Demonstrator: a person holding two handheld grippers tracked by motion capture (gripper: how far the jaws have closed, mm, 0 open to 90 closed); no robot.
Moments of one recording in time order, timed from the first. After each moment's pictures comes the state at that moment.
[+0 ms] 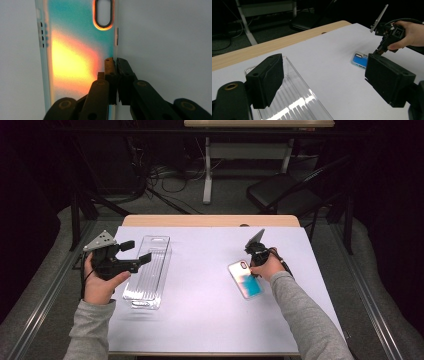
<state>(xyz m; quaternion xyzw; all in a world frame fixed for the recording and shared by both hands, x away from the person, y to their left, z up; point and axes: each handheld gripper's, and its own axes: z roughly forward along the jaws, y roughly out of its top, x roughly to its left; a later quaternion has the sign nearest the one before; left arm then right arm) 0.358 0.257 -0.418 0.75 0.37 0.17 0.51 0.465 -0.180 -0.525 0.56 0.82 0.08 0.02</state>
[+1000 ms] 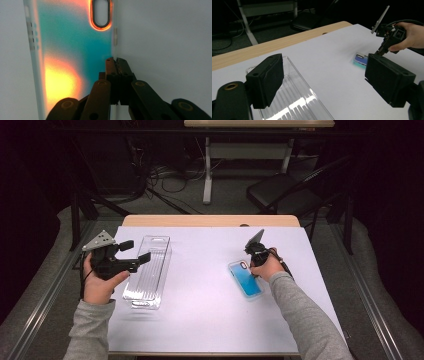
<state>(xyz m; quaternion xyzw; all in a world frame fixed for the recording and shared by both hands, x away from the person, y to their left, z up) 0.359 0.259 -0.418 0.75 0.38 0.17 0.52 0.464 -0.179 -0.523 0.57 0.82 0.06 0.03</state>
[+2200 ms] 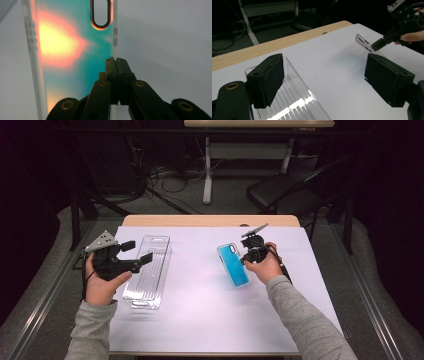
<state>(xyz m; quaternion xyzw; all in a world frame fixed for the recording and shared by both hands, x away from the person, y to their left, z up) 0.355 0.251 -0.416 0.75 0.38 0.18 0.51 0.436 -0.161 -0.472 0.53 0.80 0.25 0.09</state>
